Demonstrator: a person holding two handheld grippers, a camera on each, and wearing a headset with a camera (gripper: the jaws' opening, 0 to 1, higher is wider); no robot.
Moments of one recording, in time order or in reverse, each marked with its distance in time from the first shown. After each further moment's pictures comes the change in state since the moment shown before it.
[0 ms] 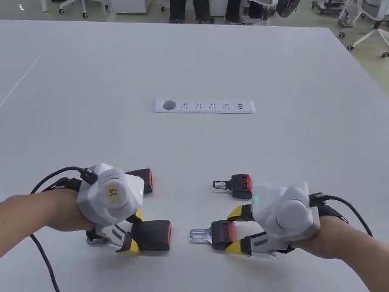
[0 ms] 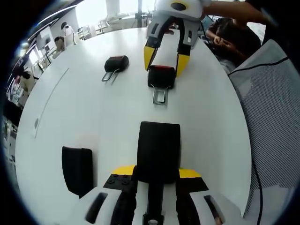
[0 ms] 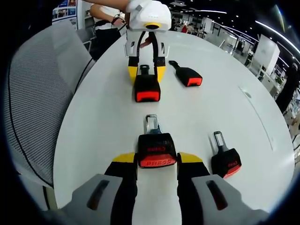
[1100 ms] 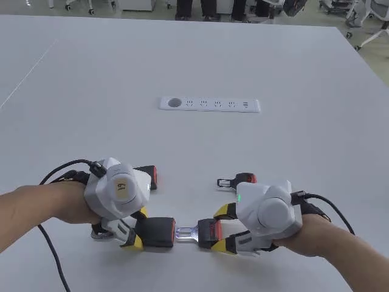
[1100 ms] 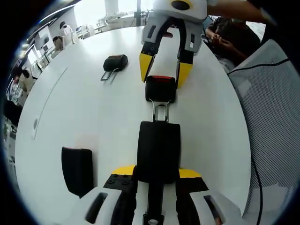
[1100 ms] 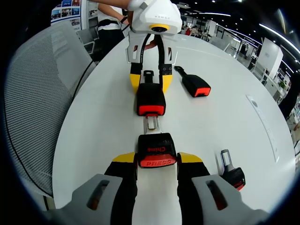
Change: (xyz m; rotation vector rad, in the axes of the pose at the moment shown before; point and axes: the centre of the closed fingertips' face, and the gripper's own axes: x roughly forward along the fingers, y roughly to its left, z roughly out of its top) left arm 0.000 0.001 -0.001 0.003 0.012 -0.010; right arm 0.021 0.003 0.025 -0.024 -0.022 0.027
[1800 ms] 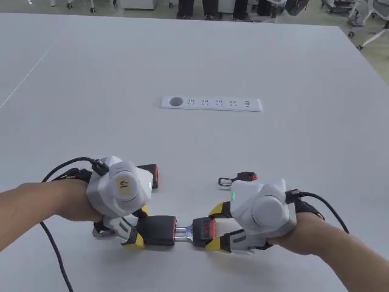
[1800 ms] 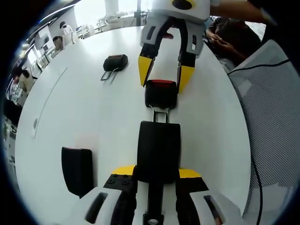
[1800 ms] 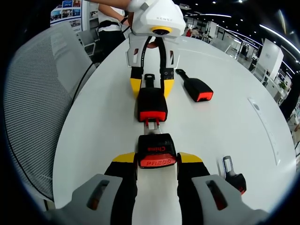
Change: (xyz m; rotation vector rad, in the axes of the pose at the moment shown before) left arm 0.000 0.000 0.001 0.001 0.003 -0.001; right arm 0.006 0.003 0.010 0.001 -0.017 0.009
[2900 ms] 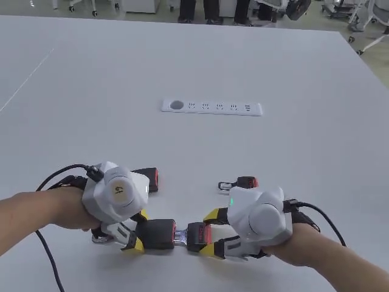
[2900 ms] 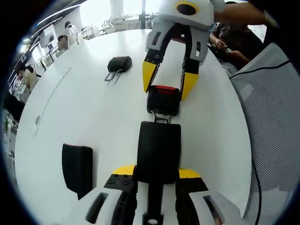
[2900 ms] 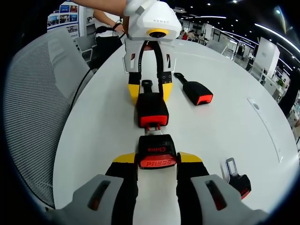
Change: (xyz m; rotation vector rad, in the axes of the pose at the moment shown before) left arm 0.000 0.000 0.000 -0.030 -0.037 0.020; right arm 0.006 0.003 0.006 0.034 -0.045 -0.014
